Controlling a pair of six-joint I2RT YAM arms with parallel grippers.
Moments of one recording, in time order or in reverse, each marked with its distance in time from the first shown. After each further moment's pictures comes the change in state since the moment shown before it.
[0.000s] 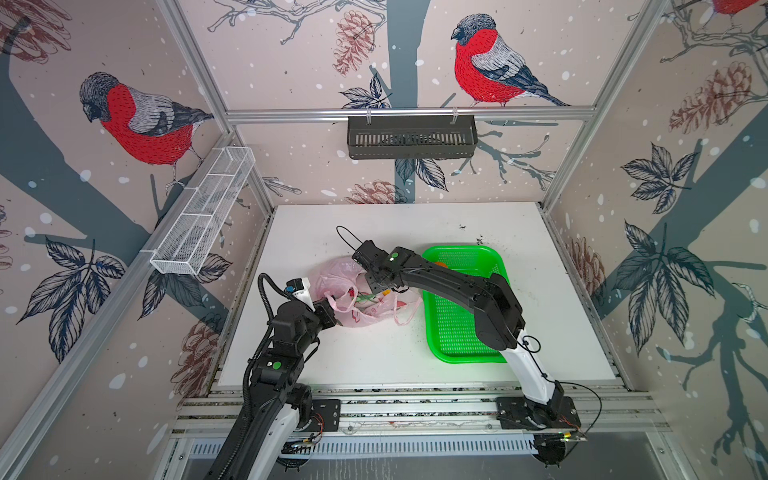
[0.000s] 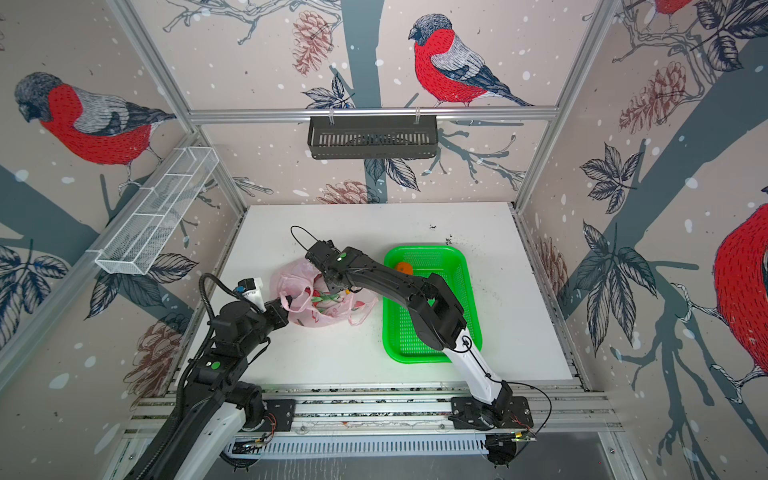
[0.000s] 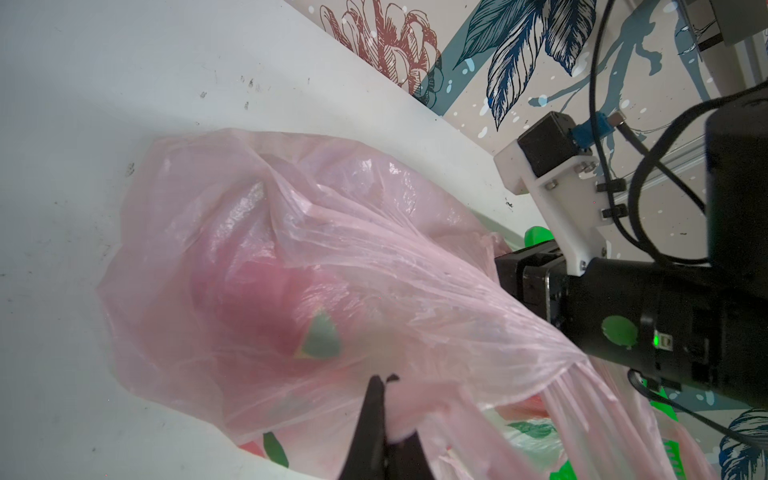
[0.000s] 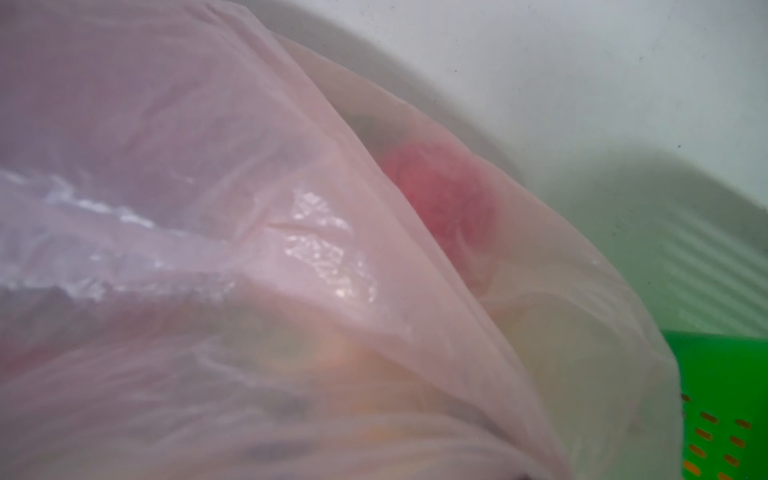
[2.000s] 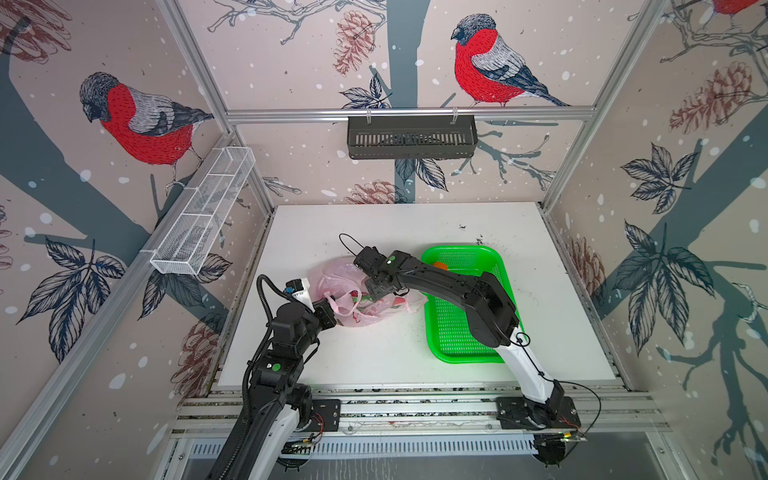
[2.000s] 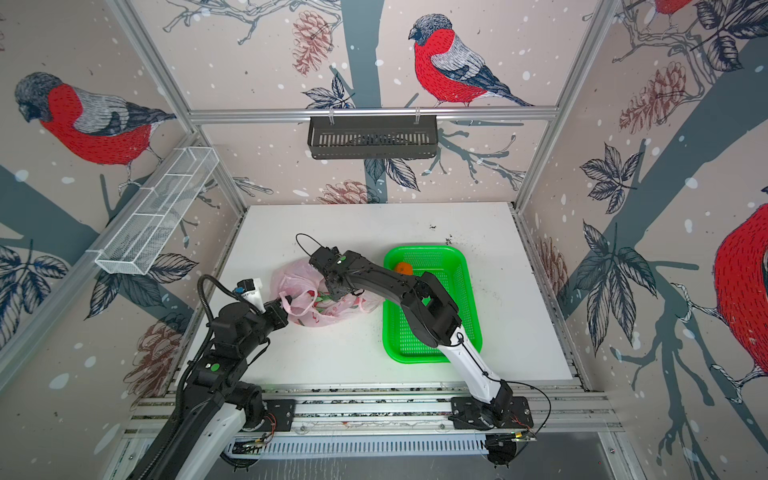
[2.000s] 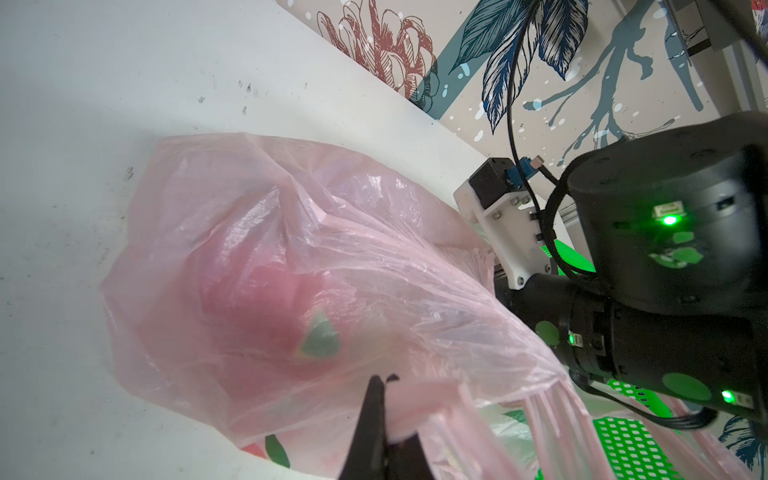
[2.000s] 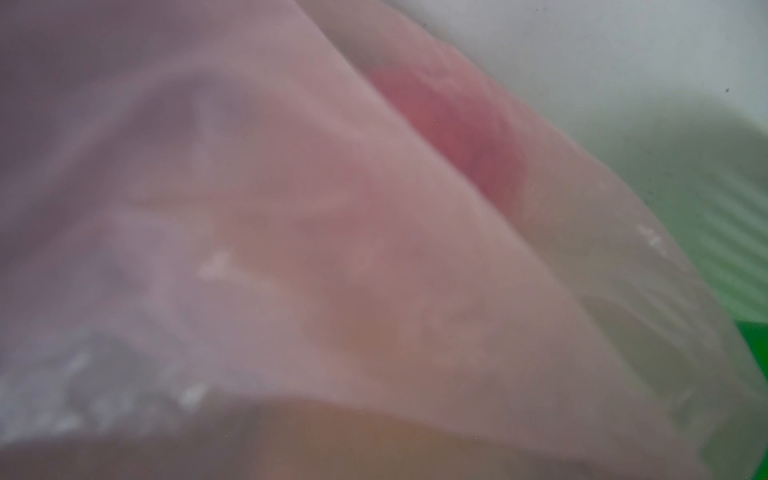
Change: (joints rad) left arm 0.000 -0.023 -0.005 0.001 -0.005 0.001; right arm -0.013 0.062 -0.017 -0.012 0.005 0.026
